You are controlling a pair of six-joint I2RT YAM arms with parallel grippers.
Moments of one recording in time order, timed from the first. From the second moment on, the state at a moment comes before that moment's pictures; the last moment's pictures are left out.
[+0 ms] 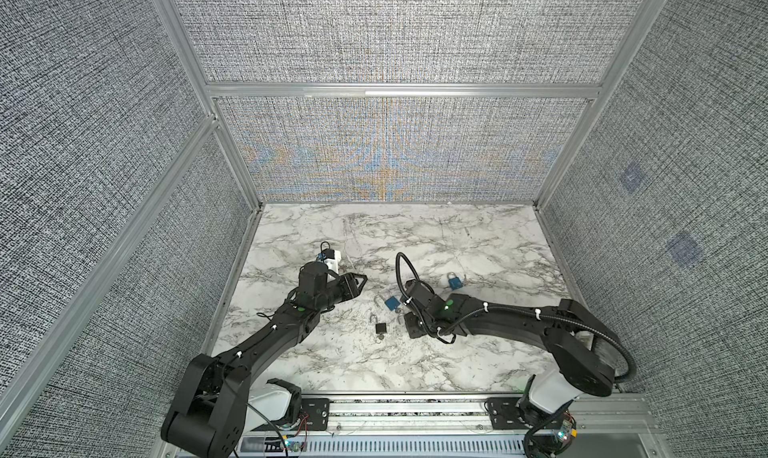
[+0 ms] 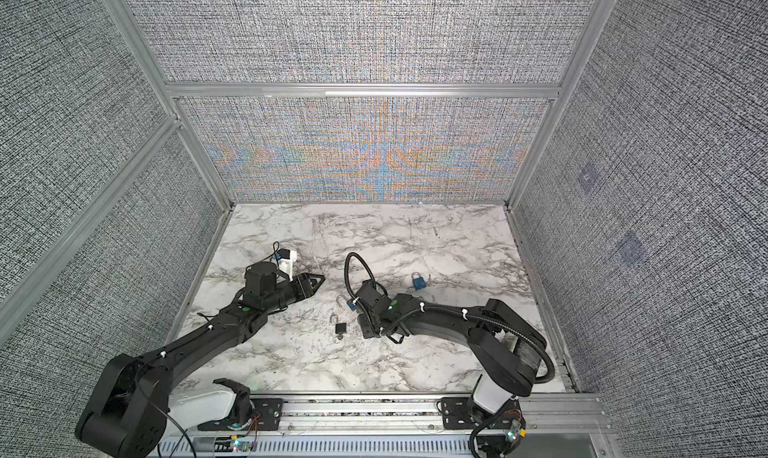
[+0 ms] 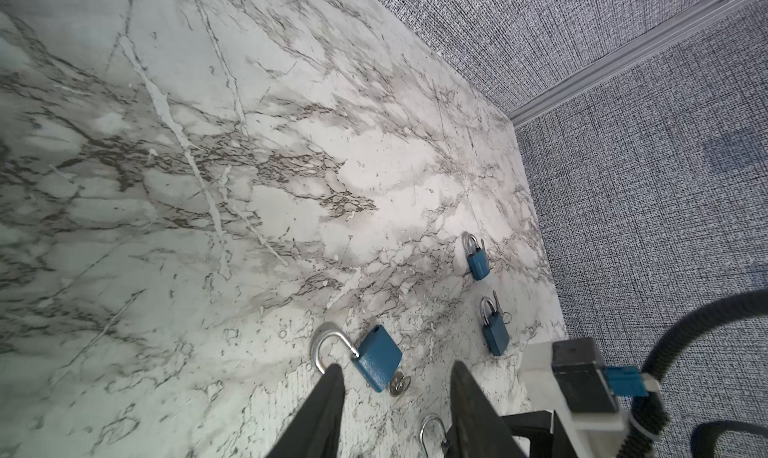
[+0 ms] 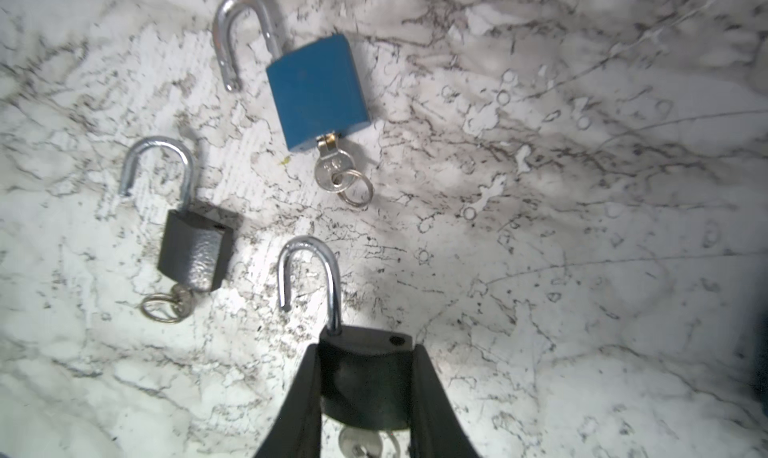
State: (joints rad) left arm -0.38 1.24 0.54 0.17 0.43 -0.69; right arm 0.96 1.60 0.95 -0.46 0.12 0.59
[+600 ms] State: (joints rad) left arm -0.51 1.49 0.62 0.29 0.76 -0.65; right arm 0.90 1.42 0.90 -0.45 0.08 0.61
